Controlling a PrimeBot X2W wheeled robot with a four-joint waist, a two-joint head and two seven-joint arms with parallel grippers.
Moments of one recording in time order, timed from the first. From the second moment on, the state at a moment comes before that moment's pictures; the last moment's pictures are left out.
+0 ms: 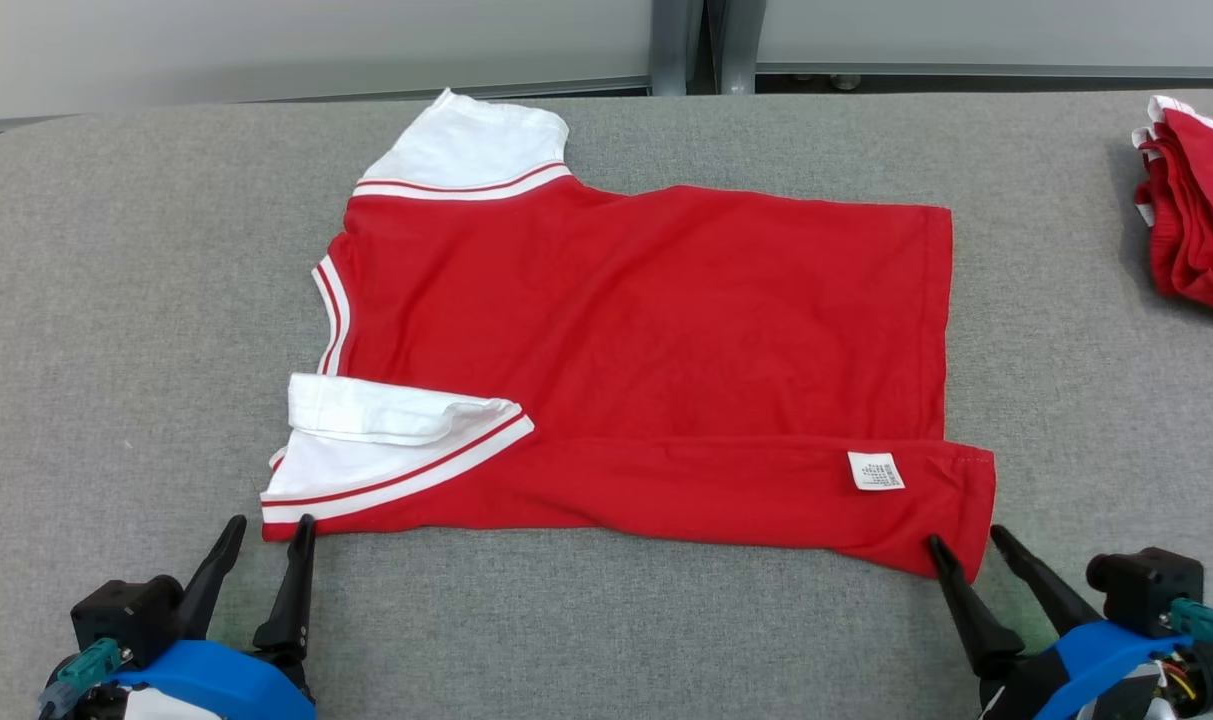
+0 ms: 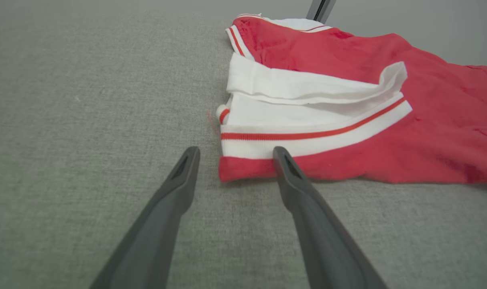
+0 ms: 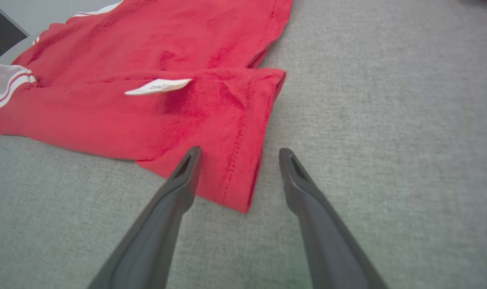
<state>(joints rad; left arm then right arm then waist) -0.18 0.37 -0.36 0.35 -0.62 0.00 -0.22 0.01 -0.31 0.15 0.10 0.44 0.13 0.08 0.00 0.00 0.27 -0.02</state>
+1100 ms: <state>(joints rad) -0.21 0.34 -0.39 0.43 -0.66 -0.06 -0.23 0.00 -0.27 0.17 0.15 0.44 0.13 0.11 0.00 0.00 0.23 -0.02</state>
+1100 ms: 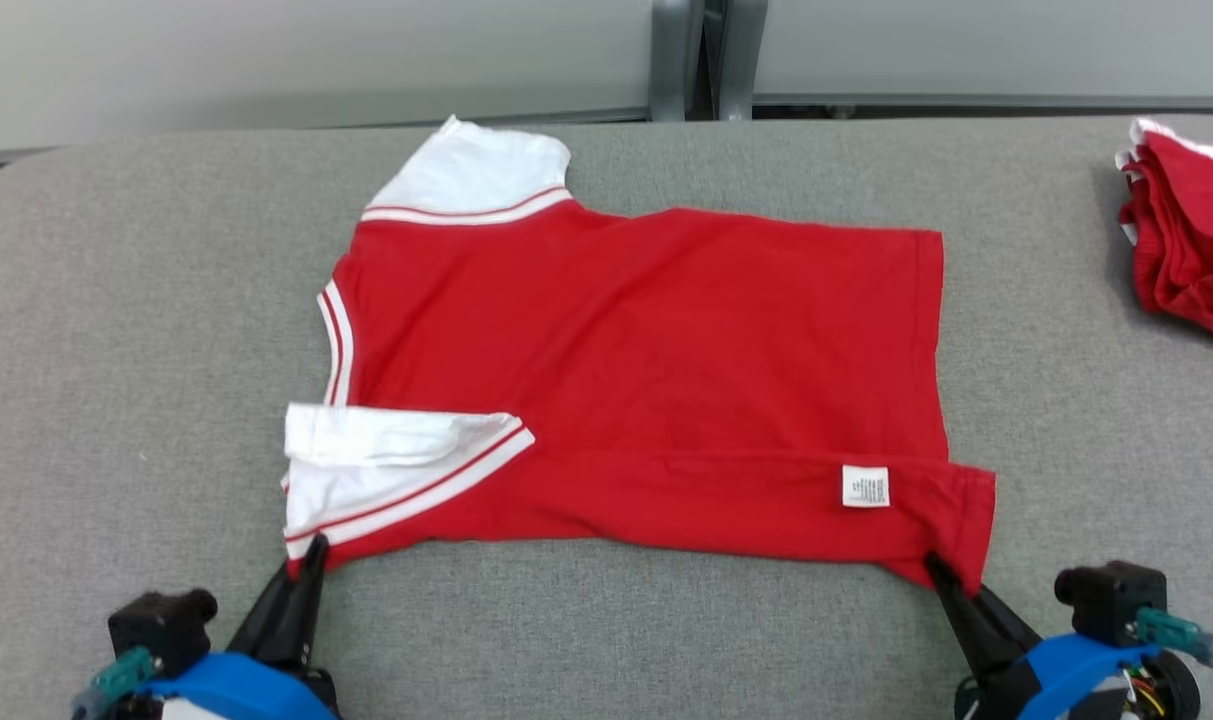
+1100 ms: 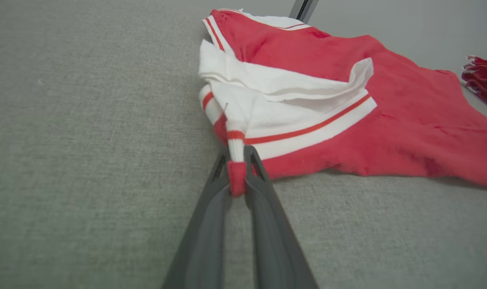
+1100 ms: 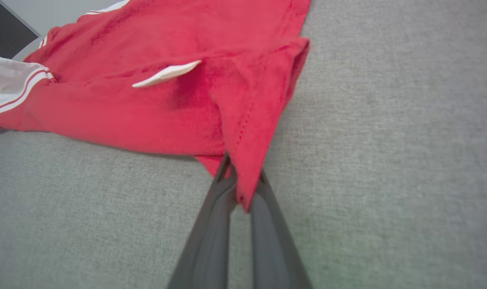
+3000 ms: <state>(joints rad) -0.02 0.21 -0.11 0.03 -0.37 0.02 -0.26 0.02 -0.08 0.00 0.03 0.11 0.13 -0.22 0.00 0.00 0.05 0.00</state>
